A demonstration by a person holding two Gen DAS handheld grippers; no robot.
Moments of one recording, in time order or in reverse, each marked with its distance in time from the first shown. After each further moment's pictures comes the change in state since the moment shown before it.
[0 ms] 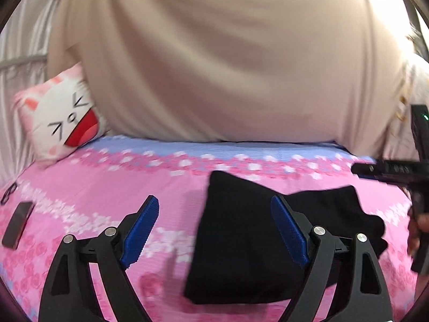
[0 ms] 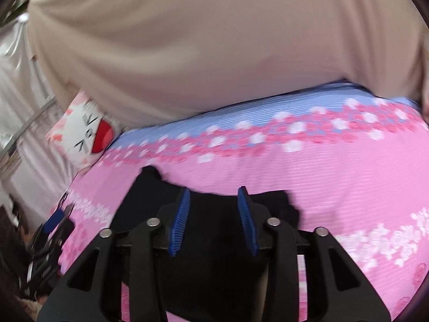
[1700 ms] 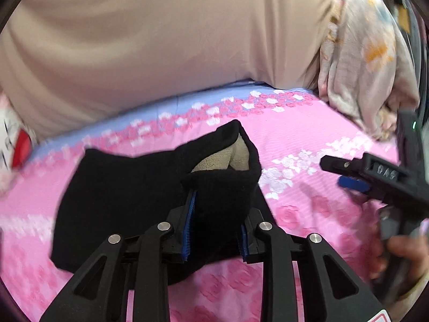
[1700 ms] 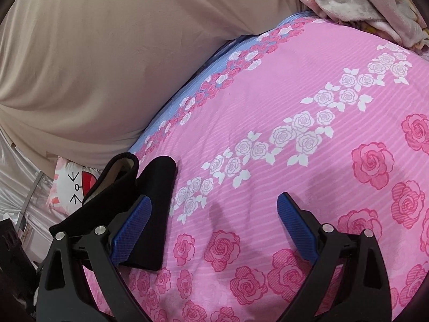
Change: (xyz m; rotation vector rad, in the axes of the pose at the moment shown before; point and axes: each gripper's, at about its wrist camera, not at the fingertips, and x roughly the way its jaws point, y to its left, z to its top) left arm 0.013 -0.221 -0.040 0.325 0.200 -0.198; right arm -0.085 -0.176 -0.120 0.459 -0.095 -0.041
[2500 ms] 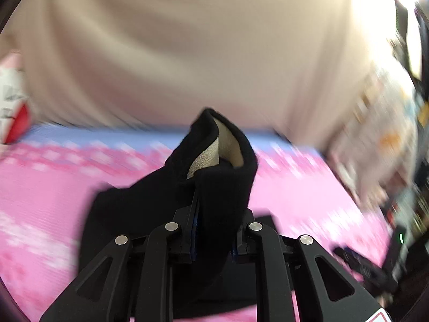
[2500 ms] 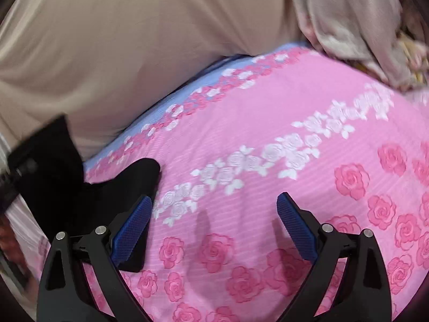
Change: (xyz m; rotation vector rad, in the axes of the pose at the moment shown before) left arm -0.003 0.110 0.063 -0.277 -0.025 -0.178; right arm -0.010 0.021 -0.002 -0.086 -0.079 -0.146
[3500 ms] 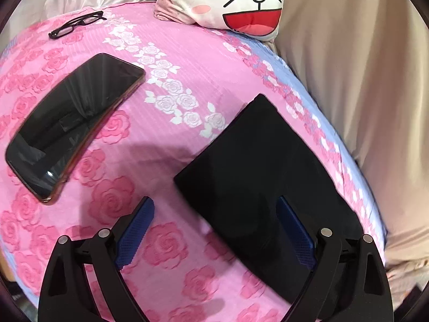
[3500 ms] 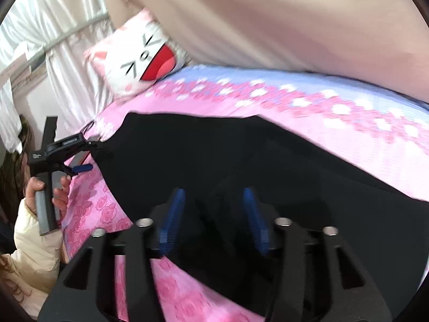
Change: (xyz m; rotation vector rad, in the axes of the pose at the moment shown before) left arm -0.113 0.426 -0.134 -0.864 0.047 0.407; right arm 0.102 0.340 -0.093 -0.661 0.298 0.317
